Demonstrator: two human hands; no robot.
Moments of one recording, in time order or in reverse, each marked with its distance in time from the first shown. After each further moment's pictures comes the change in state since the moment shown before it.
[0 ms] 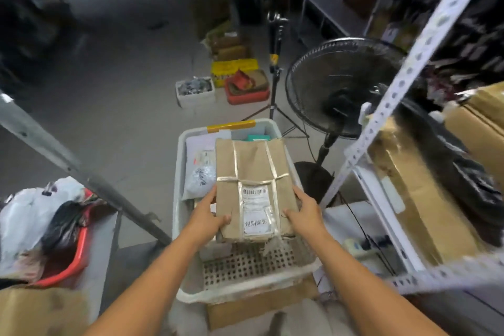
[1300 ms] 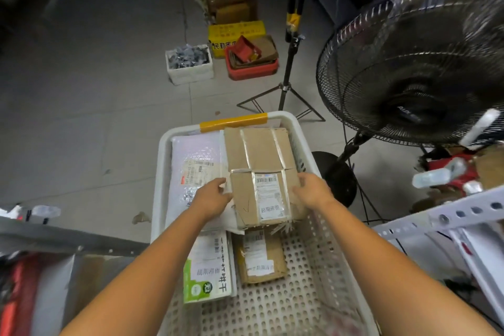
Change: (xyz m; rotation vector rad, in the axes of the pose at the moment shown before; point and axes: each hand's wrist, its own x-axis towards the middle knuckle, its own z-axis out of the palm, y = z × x) left_hand 0.260 -0.011 -0.010 0.436 -0.037 -0.166; right_hand 0.279 0.013 0.059 -0.484 -0.163 0.132
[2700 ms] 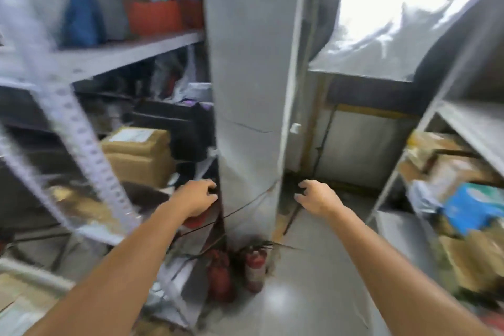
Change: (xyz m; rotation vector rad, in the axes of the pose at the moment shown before) left_hand -0.641 0.312 0.289 0.916 -0.292 1.227; right_hand -0.818 0.410 -0.164 0.254 0.822 0.648
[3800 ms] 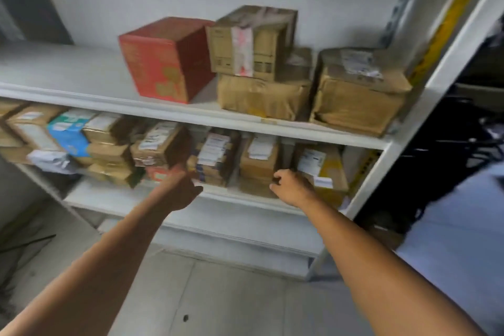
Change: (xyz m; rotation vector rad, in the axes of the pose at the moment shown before) left_hand -0.235 0.436 0.243 0.235 -0.441 1.517; right_hand -0.556 0.234 0.056 0.369 0.679 1.328
